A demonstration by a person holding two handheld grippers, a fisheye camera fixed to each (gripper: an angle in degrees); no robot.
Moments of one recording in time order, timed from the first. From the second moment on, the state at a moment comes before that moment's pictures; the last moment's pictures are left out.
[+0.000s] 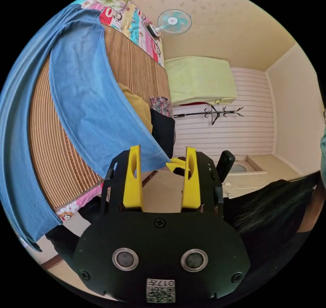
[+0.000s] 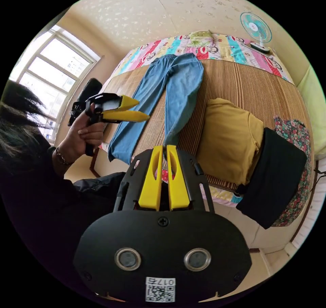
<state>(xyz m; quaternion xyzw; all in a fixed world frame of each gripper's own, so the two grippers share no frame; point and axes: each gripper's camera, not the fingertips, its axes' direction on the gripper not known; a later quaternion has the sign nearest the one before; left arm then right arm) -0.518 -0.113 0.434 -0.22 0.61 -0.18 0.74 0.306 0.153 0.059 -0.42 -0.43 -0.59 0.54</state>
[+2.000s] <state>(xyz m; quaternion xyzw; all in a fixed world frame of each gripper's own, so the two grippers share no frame) -0.953 0.185 0.350 -0.25 0.62 -0.36 0.65 0.331 0.503 -0.071 -0.52 -0.23 -0.60 0.56</state>
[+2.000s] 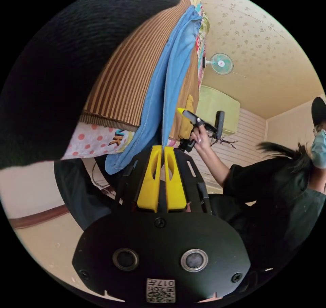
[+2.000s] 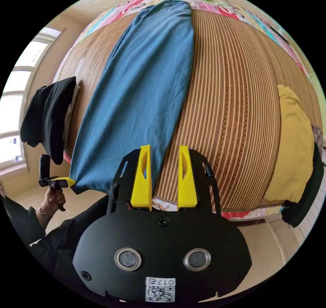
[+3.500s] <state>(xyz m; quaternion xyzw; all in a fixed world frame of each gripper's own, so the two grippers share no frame) -0.865 0.126 0.236 -0.24 0.46 -0.27 0.81 -0.108 0.627 -0.044 -0.37 -0.39 -0.58 0.61</state>
